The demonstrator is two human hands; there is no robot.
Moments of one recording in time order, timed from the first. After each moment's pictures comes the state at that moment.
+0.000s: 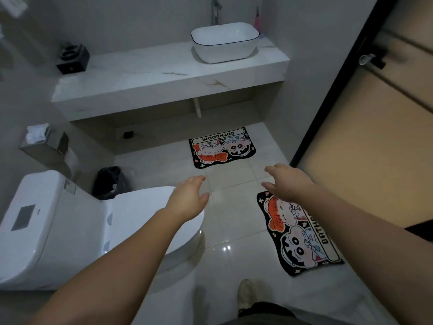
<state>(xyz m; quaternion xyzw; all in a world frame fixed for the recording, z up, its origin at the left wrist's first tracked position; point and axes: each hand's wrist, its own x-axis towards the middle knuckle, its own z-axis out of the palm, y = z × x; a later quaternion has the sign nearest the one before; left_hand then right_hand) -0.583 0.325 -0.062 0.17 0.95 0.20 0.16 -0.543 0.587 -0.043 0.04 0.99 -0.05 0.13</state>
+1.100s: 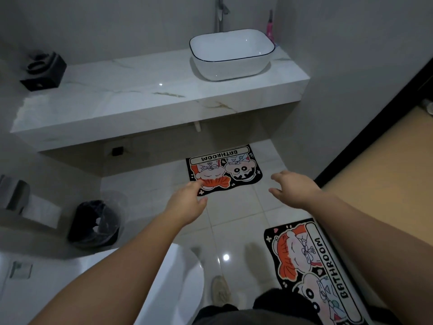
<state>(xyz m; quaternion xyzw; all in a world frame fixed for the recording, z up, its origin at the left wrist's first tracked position) -0.897 0.386 -0.106 0.15 0.95 0.20 0.18 -0.846 0.666 -0.075 0.05 0.98 -0.05 0.18</state>
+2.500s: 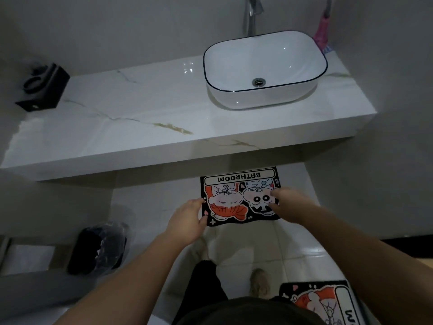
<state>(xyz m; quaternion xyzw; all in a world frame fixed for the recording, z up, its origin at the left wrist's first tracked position) -1.177 0.490 -0.137 0.07 0.96 0.19 0.22 -1.190 0.764 -0.145 0.00 0.96 -0.12 0.27</state>
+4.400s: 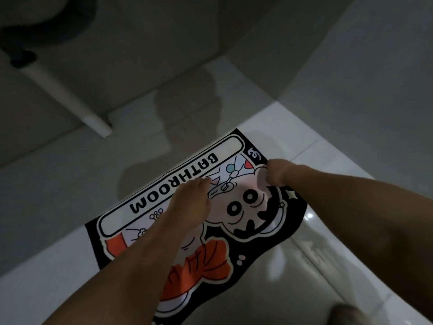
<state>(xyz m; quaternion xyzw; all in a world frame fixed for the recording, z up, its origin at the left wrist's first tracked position) -1.485 0.678 -0.834 0.41 0.89 0.05 0.18 -1.416 0.922 -0.846 0.28 0.89 -0.14 0.32</state>
